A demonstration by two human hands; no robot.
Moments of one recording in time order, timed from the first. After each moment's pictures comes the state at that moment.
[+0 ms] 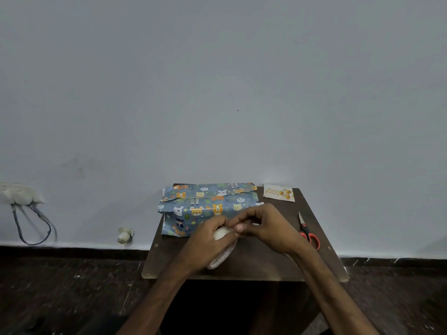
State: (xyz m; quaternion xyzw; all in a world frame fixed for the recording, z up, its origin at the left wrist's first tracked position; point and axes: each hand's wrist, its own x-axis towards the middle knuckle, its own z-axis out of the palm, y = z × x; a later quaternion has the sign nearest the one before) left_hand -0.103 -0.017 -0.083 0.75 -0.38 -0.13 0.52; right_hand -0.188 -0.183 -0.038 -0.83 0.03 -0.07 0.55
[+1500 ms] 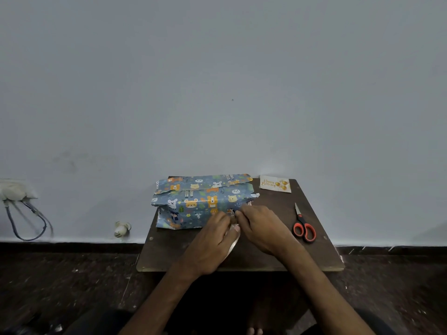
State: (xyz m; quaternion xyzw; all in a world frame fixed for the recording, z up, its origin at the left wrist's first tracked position) left_hand -0.117 -0.033 -0.102 0.79 -0.45 -0.08 0.40; right_hand -0.182 -0.184 -0.069 -0.97 0.06 -0.14 0.19
